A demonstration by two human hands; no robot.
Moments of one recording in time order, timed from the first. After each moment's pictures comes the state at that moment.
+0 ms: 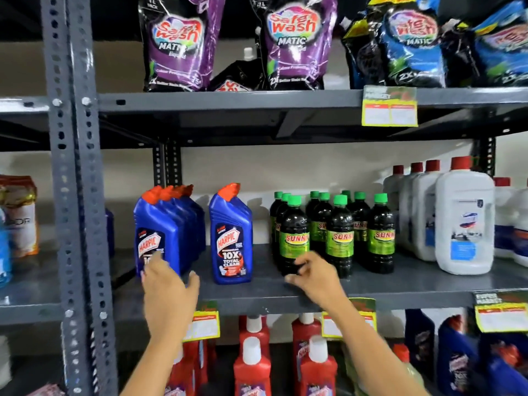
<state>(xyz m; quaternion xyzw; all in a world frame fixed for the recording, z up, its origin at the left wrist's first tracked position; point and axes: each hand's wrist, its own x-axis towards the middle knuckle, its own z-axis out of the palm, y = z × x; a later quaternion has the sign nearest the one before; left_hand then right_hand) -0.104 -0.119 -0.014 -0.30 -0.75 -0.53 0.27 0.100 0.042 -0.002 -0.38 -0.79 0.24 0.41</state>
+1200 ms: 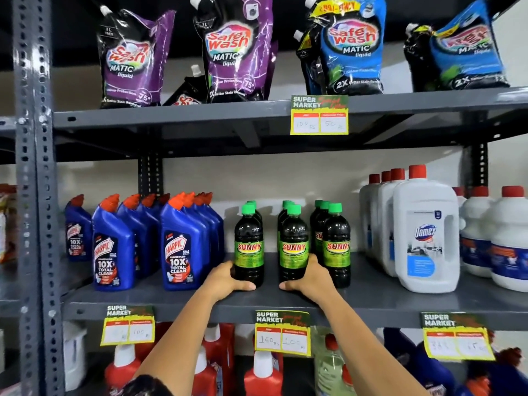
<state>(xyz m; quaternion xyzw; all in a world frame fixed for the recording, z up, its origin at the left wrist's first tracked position) -0.009 0.035 0.003 -0.49 -0.76 -0.42 -0.10 0.188 0.144 0.003 -0.39 -0.79 0.30 0.36</state>
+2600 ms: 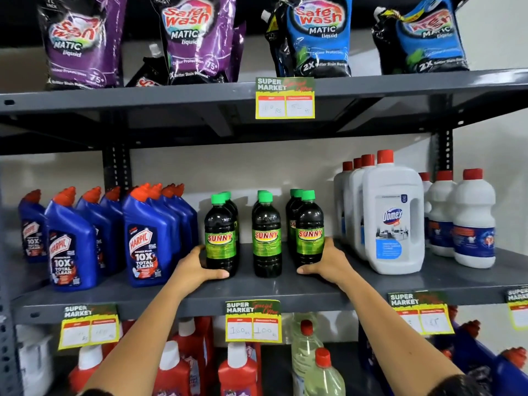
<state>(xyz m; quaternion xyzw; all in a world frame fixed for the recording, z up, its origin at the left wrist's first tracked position) -0.014 0.042 -0.003 -0.47 -0.74 -0.47 -0.06 0.259 0.206 0.002 -0.42 -0.78 0.29 0.37</state>
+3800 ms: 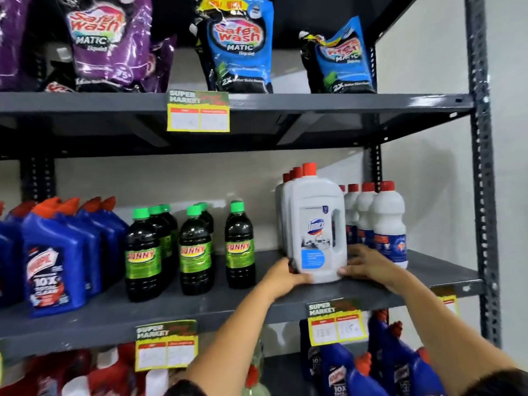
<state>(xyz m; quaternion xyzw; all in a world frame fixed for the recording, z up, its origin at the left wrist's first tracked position) 0.265 0.193 0.008 -0.62 -0.62 -0.41 -0.24 0.483 0.303 0.005 -0.37 -0.76 0.39 0.37</state>
